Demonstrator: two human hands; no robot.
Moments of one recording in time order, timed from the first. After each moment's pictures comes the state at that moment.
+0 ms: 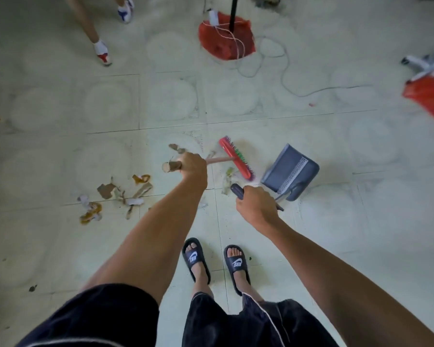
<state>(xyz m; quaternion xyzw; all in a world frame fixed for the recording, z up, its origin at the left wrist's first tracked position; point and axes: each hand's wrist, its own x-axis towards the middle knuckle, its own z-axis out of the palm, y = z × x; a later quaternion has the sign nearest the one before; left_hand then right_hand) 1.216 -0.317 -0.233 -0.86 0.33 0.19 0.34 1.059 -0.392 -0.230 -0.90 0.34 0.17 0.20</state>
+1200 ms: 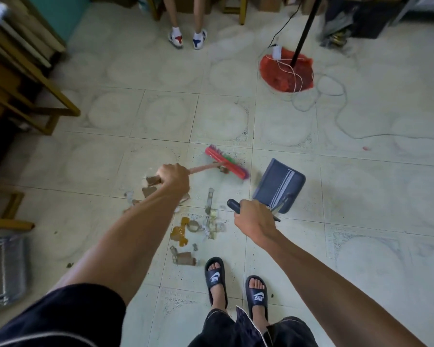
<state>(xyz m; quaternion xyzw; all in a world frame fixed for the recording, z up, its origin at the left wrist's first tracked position) 1.326 -0.164 -0.202 -0.93 0.12 0.23 0.26 1.163 -0.317 -0.213 -0.94 0.18 0.20 0.19</state>
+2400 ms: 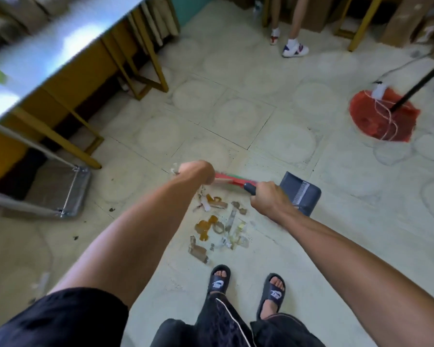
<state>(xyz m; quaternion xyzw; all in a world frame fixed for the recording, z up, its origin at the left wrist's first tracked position) 1.336 -0.115 -0.117 -0.91 -0.12 0.39 0.04 1.292 -0.302 -0.179 -0.95 -0.04 0.22 0.19</state>
